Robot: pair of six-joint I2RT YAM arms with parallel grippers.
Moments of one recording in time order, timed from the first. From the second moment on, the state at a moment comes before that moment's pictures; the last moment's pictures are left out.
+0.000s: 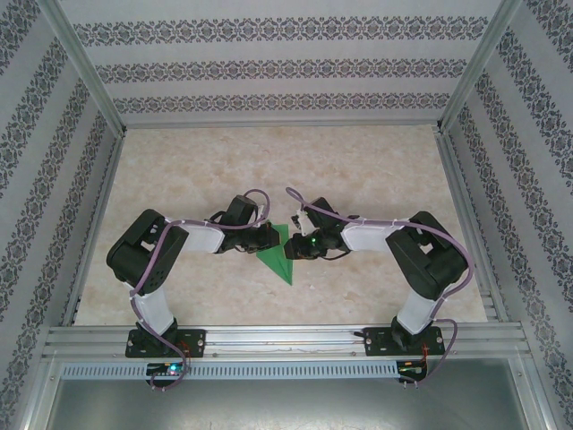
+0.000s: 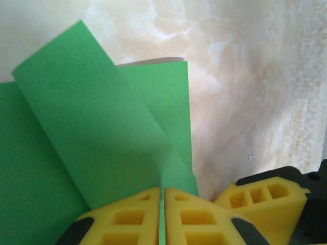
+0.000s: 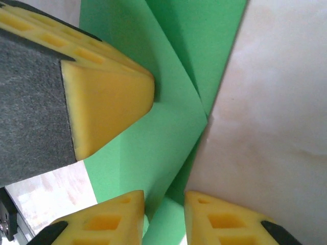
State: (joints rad) left arm -0.52 1.80 0.77 0.14 0.50 -0.76; right arm 0.63 1.73 0.82 -0.15 -0.52 0.54
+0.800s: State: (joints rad) left arm -0.52 1.80 0.77 0.14 0.50 -0.76; right arm 0.66 1.66 0.75 -0.08 -0.58 0.62
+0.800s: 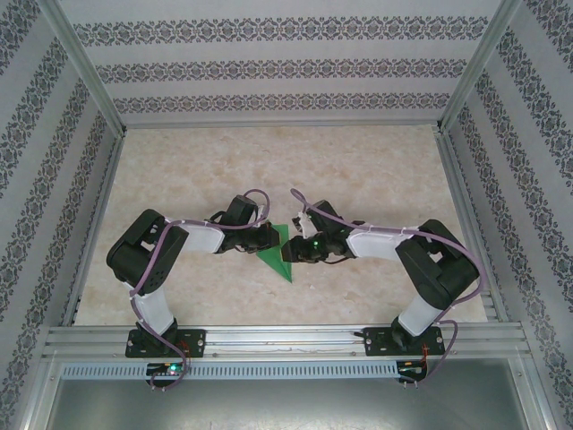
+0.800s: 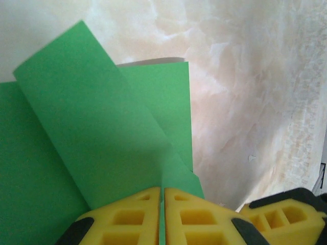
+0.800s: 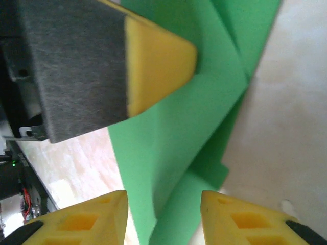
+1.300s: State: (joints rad) left arm -0.52 1.80 0.77 0.14 0.50 -0.77; right arm 0.70 1.73 0.77 -0.05 -0.58 0.63
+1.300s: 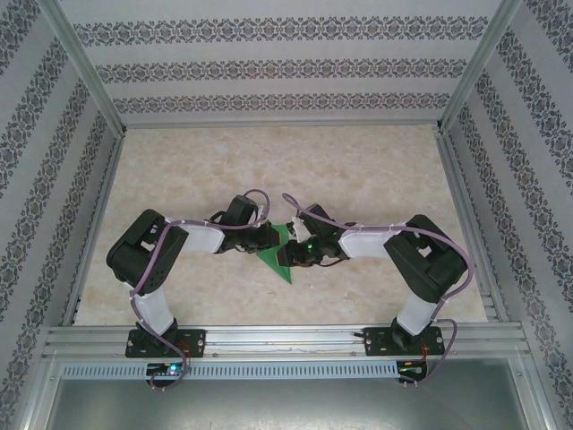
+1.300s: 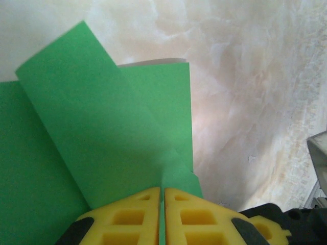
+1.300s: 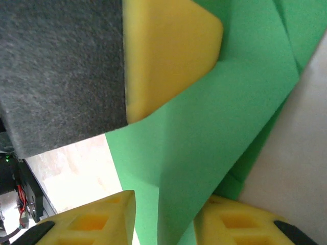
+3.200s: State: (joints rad) left arm -0.52 1.79 0.77 0.14 0.48 -0.77; right arm 0.75 1.58 0.63 0.07 -0.67 0.81
